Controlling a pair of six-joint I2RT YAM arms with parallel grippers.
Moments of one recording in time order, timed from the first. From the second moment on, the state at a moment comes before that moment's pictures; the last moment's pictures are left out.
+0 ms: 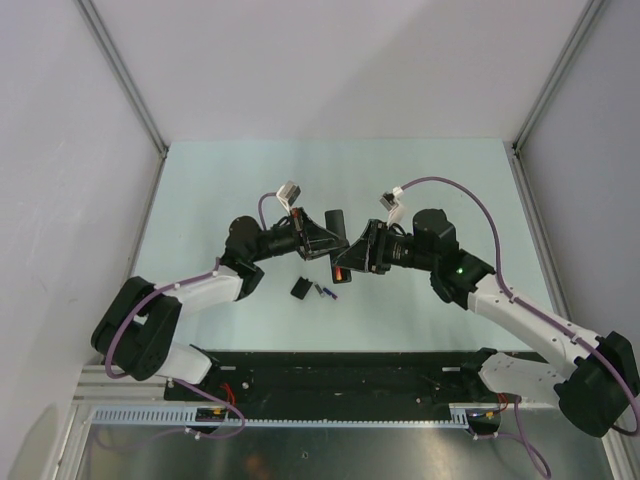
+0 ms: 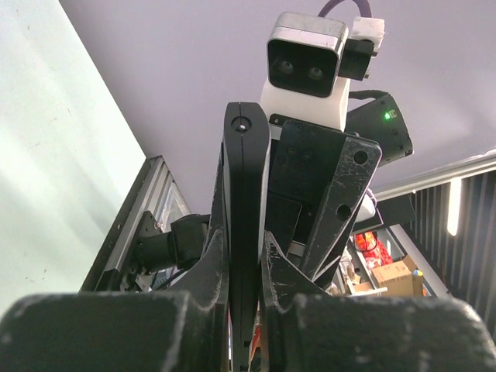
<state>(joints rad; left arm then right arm) -0.54 1.42 0.62 1.00 0.80 -1.44 0.68 1.09 0.82 0.02 -0.52 0.89</state>
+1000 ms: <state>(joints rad) -0.55 1.38 0.63 1.00 0.80 -1.44 0.68 1.11 0.81 0.10 -0.57 0.94</state>
